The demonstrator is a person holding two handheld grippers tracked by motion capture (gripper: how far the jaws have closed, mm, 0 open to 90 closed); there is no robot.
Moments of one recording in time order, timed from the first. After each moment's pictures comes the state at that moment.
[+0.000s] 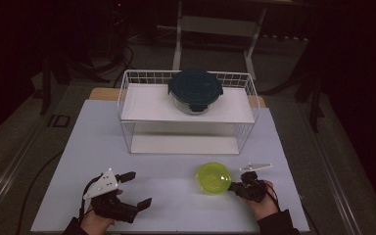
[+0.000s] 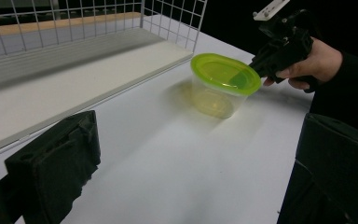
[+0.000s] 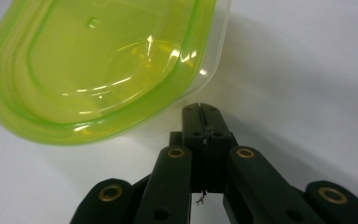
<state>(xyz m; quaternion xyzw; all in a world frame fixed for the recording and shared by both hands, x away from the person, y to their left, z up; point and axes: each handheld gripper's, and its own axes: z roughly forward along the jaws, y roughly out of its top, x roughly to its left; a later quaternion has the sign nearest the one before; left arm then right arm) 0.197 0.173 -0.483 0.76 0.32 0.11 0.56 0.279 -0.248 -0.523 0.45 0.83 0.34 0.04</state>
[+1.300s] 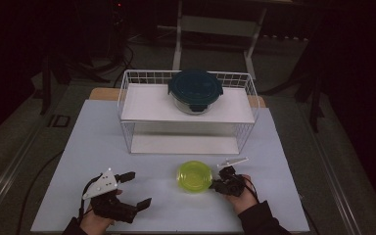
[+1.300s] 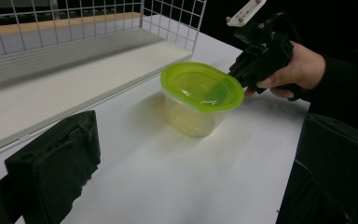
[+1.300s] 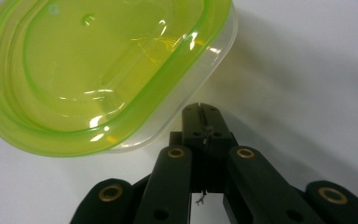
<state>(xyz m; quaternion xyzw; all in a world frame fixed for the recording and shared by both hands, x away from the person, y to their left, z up) 0.197 0.175 -0.482 0.76 0.32 0.11 0.56 0.295 -0.191 -0.529 0.41 0.85 0.34 0.01</state>
